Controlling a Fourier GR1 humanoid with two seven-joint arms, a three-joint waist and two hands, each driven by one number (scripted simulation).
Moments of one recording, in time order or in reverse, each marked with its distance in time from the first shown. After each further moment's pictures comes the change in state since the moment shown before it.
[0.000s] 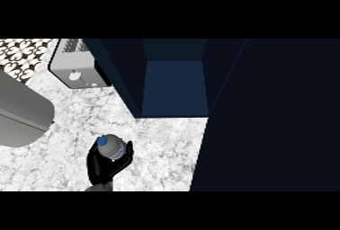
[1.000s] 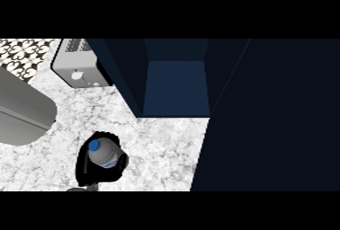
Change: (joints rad) left arm 0.098 0.140 -0.102 -0.346 -0.079 -0.201 0.278; right arm -0.013 -0.018 -0.001 -0.002 0.005 -0.016 0.005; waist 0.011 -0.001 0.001
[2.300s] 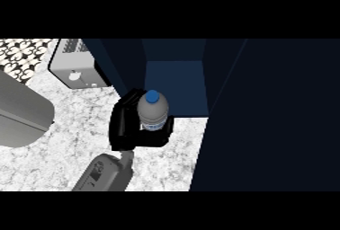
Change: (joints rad) left arm -0.267 -0.164 -0.072 -0.294 -0.242 0.401 0.394; right arm 0.069 -0.063 0.028 -0.003 -0.007 -0.030 -0.090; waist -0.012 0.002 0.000
